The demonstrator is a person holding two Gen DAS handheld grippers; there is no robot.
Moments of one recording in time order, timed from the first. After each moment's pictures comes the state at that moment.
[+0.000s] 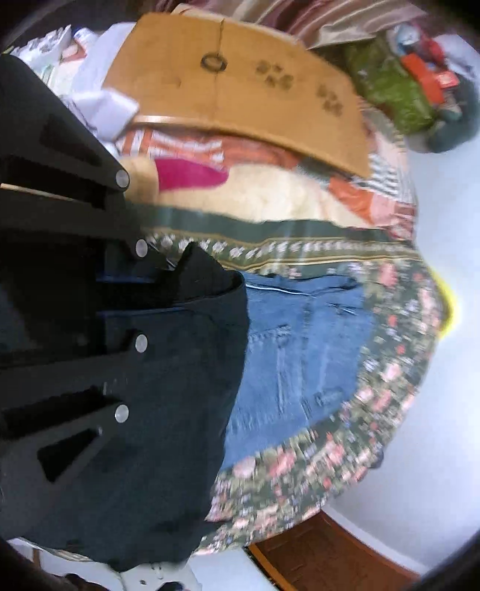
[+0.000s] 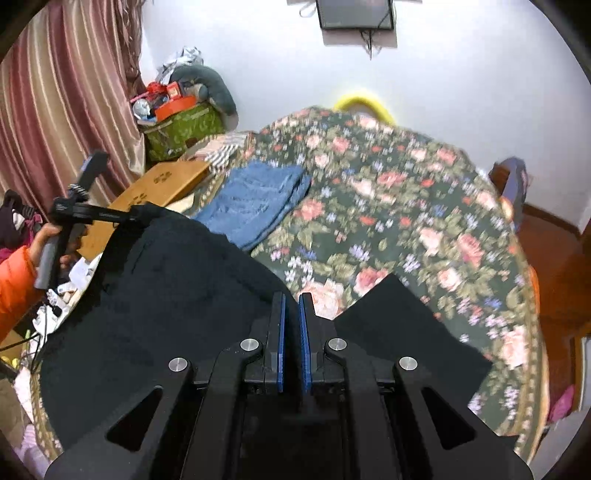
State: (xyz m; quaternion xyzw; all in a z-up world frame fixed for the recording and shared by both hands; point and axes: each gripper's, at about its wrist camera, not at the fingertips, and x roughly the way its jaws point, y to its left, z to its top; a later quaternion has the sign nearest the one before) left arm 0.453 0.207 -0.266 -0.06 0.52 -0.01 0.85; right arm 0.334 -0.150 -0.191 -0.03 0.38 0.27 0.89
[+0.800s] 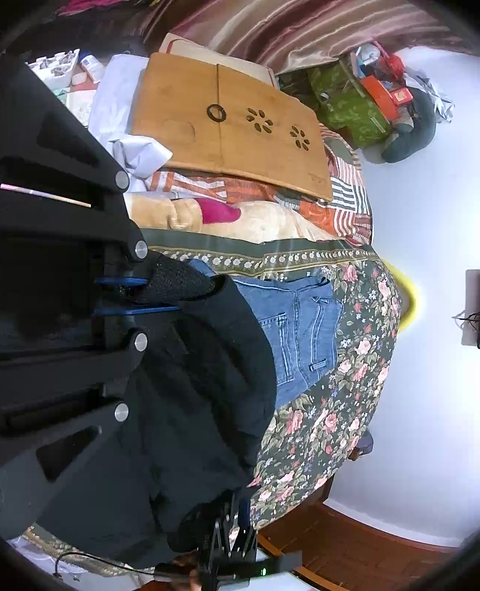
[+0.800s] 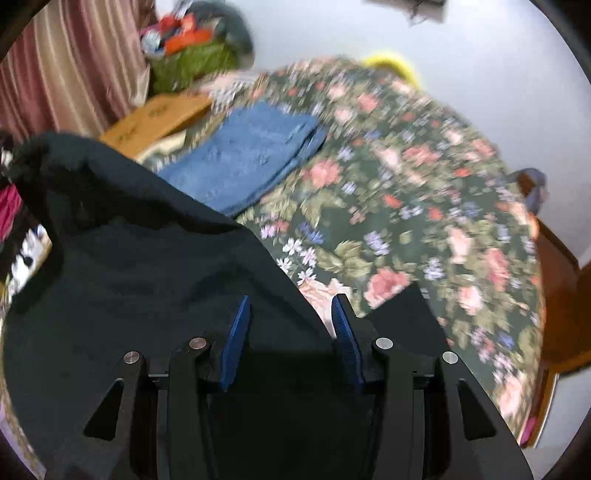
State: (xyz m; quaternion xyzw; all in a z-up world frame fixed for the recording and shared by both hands) left arm 0.354 0.180 -0.214 -0.01 0.46 0.01 0.89; right arm 0.411 -0.095 -0.263 -0.16 0.48 0.28 0.82
